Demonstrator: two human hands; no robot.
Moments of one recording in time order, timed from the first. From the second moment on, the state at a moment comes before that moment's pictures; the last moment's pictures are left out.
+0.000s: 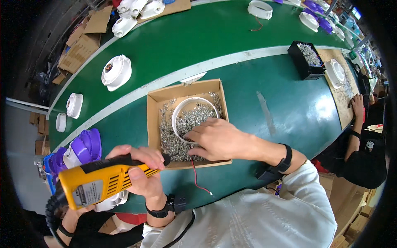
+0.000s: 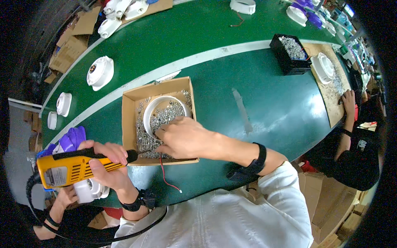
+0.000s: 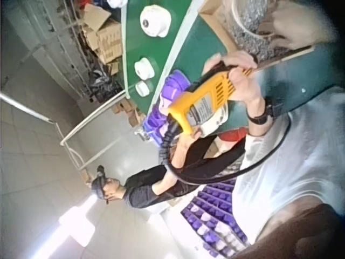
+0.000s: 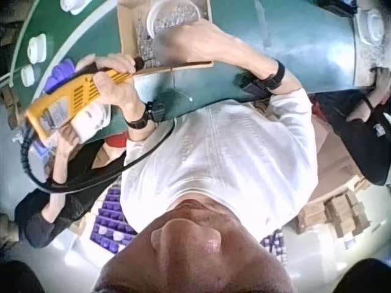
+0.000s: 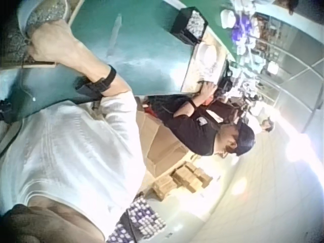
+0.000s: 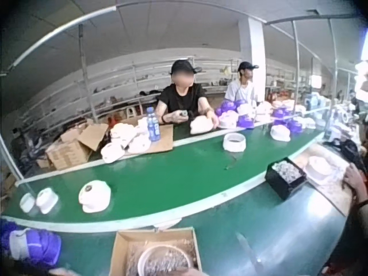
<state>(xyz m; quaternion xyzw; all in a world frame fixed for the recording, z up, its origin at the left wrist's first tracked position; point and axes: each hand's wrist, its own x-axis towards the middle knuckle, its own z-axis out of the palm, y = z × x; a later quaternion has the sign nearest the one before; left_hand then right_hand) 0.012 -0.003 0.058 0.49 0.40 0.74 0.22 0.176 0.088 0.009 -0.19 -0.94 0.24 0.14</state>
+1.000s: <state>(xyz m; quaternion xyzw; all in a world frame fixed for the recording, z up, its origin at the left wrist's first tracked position) -0.007 -0.014 0.011 0.34 0.37 0.84 0.21 0.118 0.270 0.040 -0.23 -0.90 -0.04 0.38</state>
